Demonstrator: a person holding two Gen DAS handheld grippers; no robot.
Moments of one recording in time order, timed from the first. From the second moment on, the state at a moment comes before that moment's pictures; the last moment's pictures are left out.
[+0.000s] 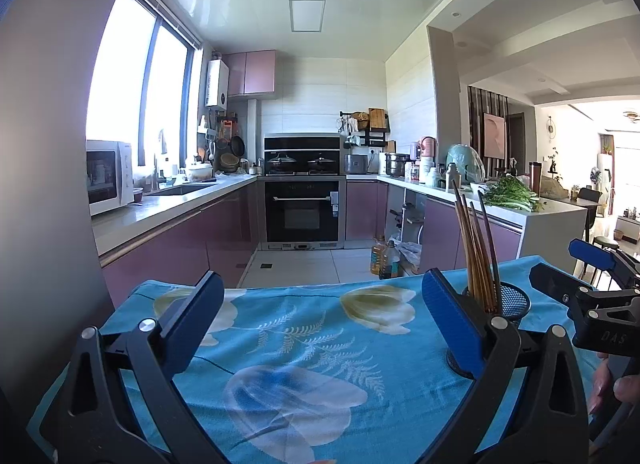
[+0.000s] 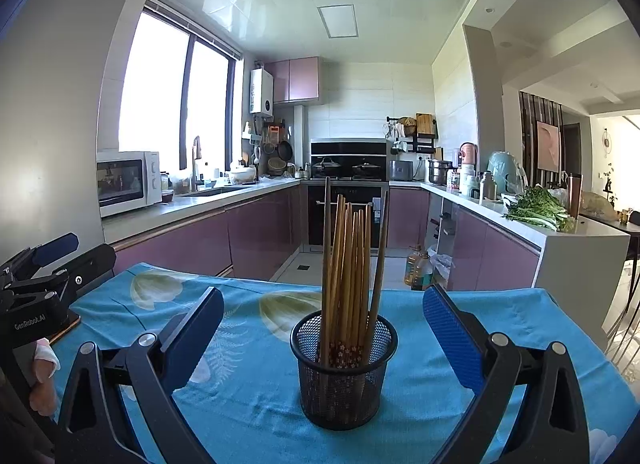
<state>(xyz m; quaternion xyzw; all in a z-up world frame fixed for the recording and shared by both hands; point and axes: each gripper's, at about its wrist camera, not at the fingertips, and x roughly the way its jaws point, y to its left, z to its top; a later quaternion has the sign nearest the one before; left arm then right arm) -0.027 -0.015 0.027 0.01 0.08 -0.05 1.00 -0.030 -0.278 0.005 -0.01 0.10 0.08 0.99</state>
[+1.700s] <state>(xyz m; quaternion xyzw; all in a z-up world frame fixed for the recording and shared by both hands) -0.031 -0.013 0.033 0.01 0.08 -0.04 1.00 -0.032 -0.278 0.009 -0.01 0.10 0.07 0.99</state>
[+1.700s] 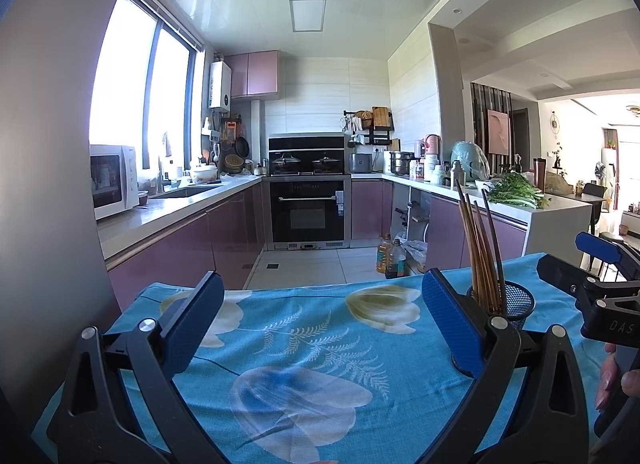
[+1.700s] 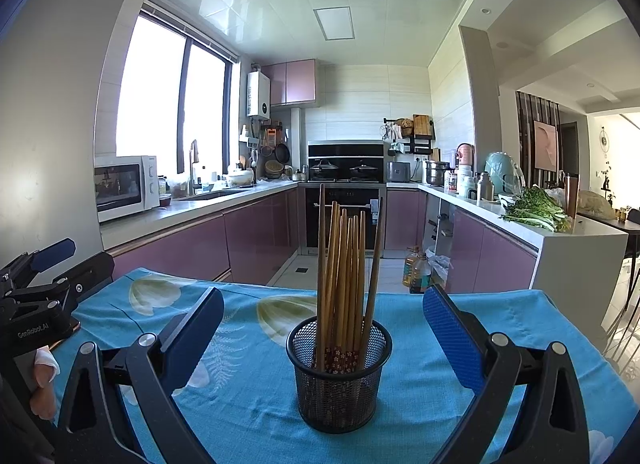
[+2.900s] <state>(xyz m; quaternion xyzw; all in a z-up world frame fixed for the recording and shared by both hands) -0.029 -0.013 0.033 0.01 0.09 -0.04 1.00 -0.029 -0.276 0.009 -0.01 0.10 0.07 0.99</state>
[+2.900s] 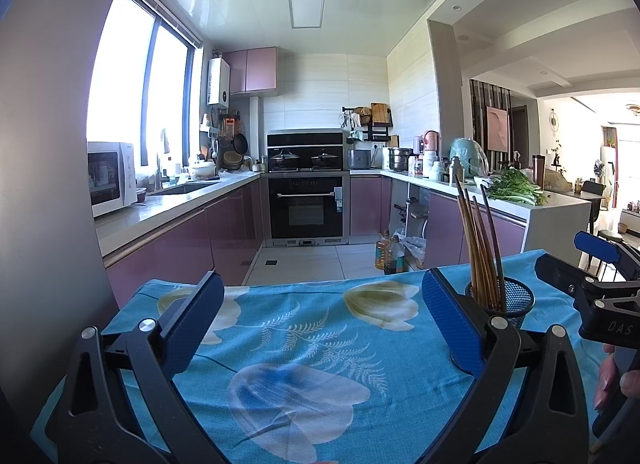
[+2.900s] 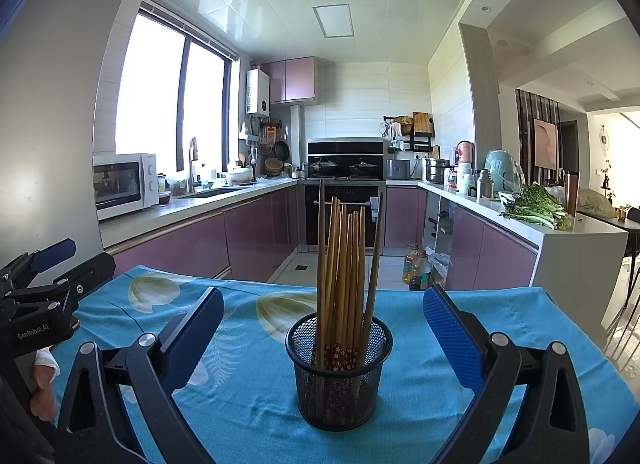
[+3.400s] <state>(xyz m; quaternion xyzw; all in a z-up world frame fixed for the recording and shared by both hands) -0.029 -0.013 0.032 0.01 0.09 -0.04 1.00 -0.029 -0.277 0.008 -0.01 0.10 0.07 0.99</state>
